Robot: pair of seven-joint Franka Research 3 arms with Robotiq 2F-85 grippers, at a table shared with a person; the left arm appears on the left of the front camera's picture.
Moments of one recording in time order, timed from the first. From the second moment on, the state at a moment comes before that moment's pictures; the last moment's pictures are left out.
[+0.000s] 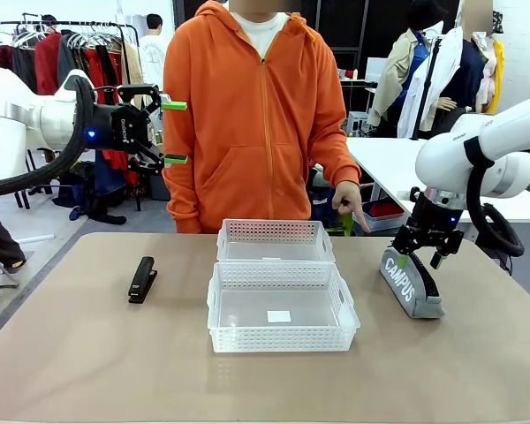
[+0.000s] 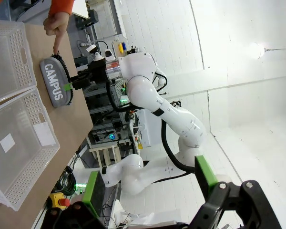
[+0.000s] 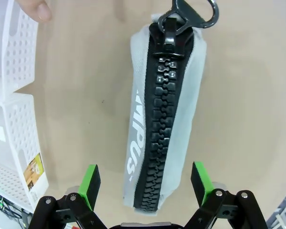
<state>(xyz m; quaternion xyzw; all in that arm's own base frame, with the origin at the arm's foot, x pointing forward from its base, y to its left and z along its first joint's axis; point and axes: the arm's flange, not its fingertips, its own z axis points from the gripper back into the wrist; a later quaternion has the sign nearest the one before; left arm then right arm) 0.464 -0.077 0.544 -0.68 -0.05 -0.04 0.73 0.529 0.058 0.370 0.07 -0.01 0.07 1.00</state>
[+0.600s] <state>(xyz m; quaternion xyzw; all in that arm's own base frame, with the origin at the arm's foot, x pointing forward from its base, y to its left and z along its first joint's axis) 0.464 -0.077 0.544 -0.68 -0.05 -0.04 0.73 0.530 0.062 0.361 0.06 0.00 0.07 1.00</state>
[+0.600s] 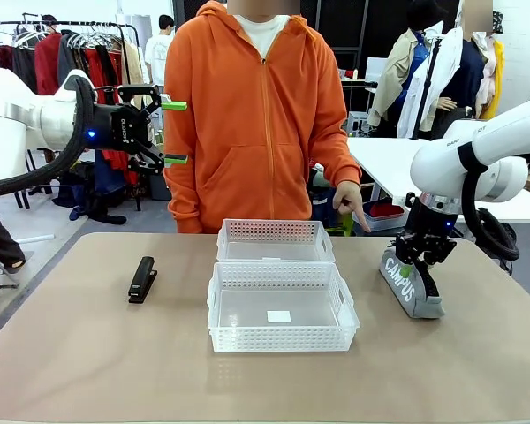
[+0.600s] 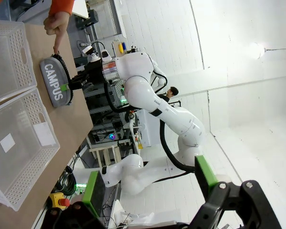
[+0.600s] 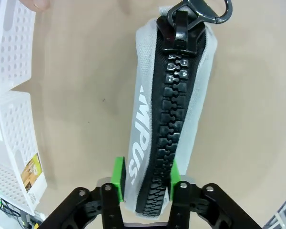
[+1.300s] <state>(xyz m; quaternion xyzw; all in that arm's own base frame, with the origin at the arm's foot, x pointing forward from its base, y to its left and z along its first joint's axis) 0.464 -0.077 0.544 -0.68 -0.05 -0.04 0.73 0.530 0.067 0.410 0.07 -0.01 0.06 1.00</state>
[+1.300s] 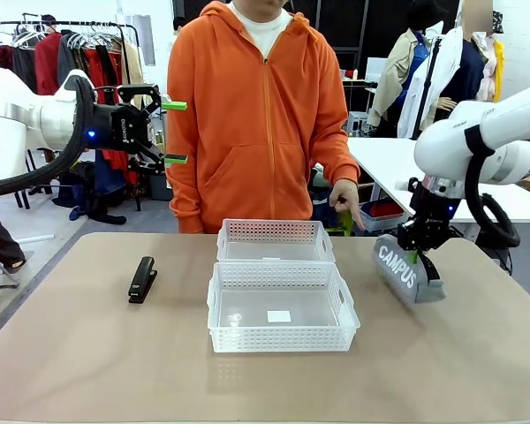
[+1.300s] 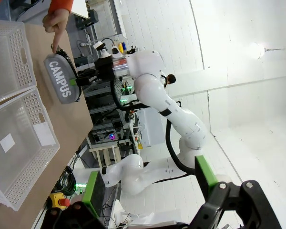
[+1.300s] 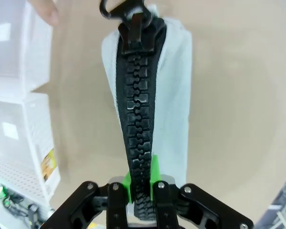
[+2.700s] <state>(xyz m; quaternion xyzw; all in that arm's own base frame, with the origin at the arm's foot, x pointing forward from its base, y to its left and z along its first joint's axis) 0.464 -0.077 0.544 -0.68 -0.05 -0.04 0.73 0.522 0.114 0.675 0.16 -0.07 0.00 0.98</state>
